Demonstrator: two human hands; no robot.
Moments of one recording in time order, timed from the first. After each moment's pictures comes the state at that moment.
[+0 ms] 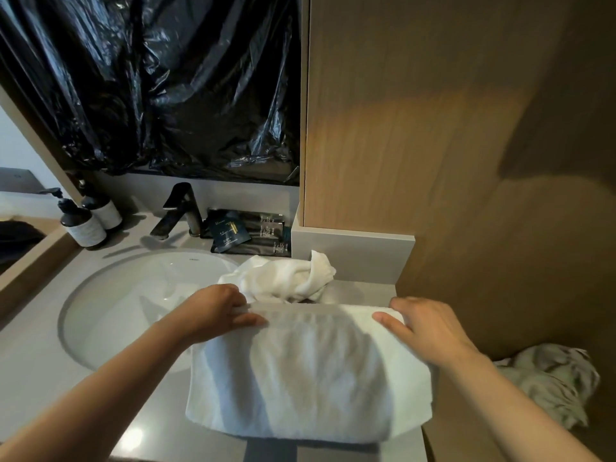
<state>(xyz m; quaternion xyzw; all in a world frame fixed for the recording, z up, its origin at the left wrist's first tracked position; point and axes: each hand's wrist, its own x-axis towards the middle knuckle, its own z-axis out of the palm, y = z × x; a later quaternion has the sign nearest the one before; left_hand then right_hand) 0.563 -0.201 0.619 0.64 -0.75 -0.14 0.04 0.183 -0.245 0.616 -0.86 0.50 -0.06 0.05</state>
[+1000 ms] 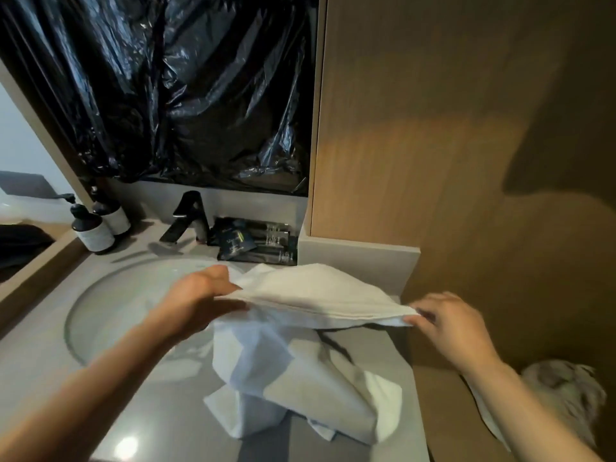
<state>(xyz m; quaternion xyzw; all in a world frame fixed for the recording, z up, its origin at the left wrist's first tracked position) 0.592 -0.187 0.651 0.59 -0.75 -0.13 0.26 0.173 -0.249 0.635 -0.81 0.56 -0.11 0.07</state>
